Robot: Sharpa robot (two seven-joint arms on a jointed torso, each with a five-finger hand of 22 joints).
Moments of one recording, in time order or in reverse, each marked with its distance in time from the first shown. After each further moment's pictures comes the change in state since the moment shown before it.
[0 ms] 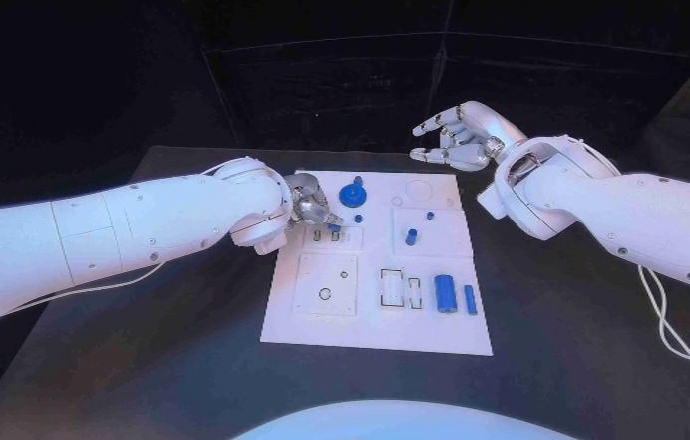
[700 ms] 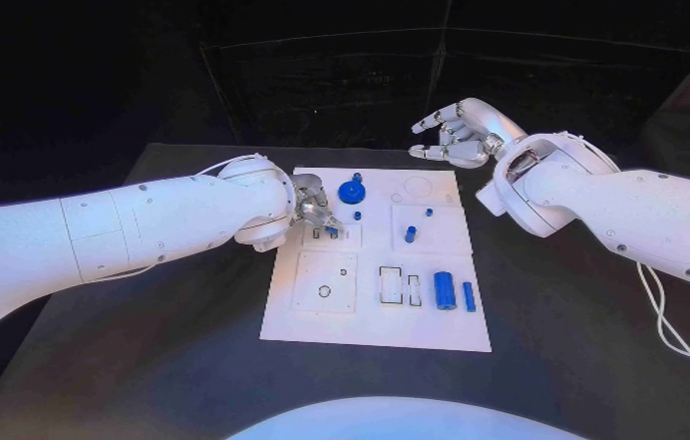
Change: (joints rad) left arm -0.005 0.023 -0.001 -0.017 -0.116 0.066 -0.024; left_hand -0.008 -0.007 0.016 -0.011 0.001 0.000 0.000 0.000 0.004 0.000 0.000 0.000 0.000 0.000 0.000 0.000 0.000 0.000 0.000 0.000 0.000 0.003; right arm 0.000 0.002 0.000 -0.002 0.000 0.003 0.000; right_hand 0.000 0.000 0.000 0.000 0.000 0.000 0.000 0.000 0.000 0.000 0.000 0.000 0.000 0.000 0.000 0.000 0.000 0.000 0.000 0.000 0.000 0.000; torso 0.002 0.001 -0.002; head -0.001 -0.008
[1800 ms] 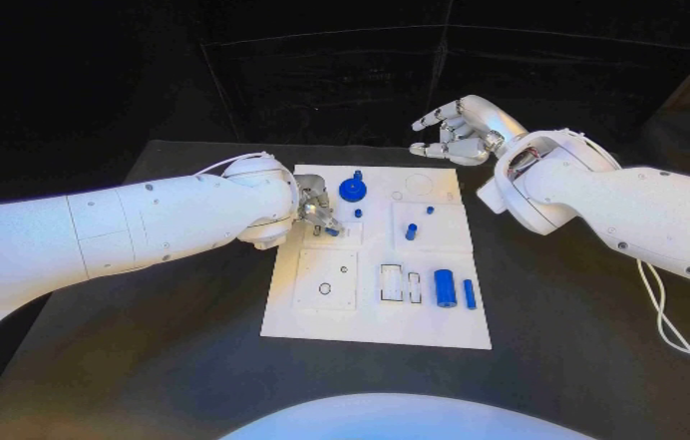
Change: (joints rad) left arm -0.004 0.012 0.000 -0.002 -0.051 0.042 -0.013; left_hand 0.000 0.001 0.003 0.002 0.000 -0.002 0.002 0.003 0.002 0.000 0.000 0.000 -0.002 0.000 0.000 0.000 0.000 0.000 0.000 0.000 0.000 0.005; right arm 0.000 0.001 0.000 0.000 0.000 0.003 0.000; right_hand 0.000 0.000 0.000 0.000 0.006 0.000 0.000 0.000 0.000 0.000 0.000 0.000 0.000 0.000 0.000 0.000 0.000 0.000 0.000 0.000 0.000 0.000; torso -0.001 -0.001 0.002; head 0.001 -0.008
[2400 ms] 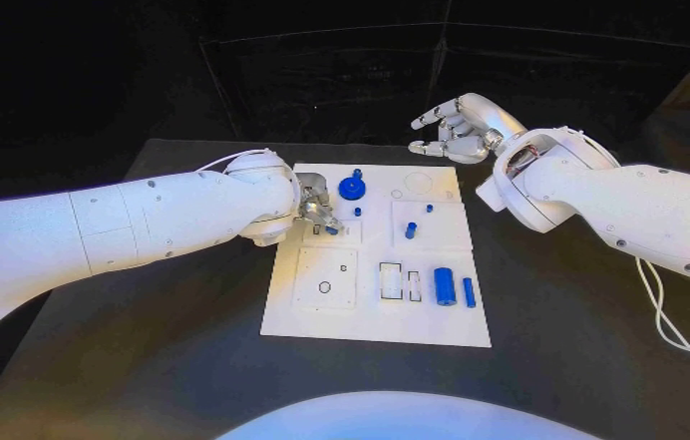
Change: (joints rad) left arm 0.003 0.014 0.002 -0.013 -0.007 0.035 -0.006; left_hand -0.029 0.005 0.030 -0.002 0.003 0.011 -0.008 0.008 0.008 0.010 -0.003 0.000 0.007 0.000 0.000 0.000 0.000 0.000 0.000 0.000 0.000 0.007; right arm 0.000 0.002 0.000 -0.002 0.000 0.001 0.000; right_hand 0.000 0.000 0.000 0.000 0.000 0.000 0.000 0.003 0.000 0.000 0.000 0.000 0.000 0.000 0.000 0.000 0.000 0.000 0.000 0.000 0.000 0.000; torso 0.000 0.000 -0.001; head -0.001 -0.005
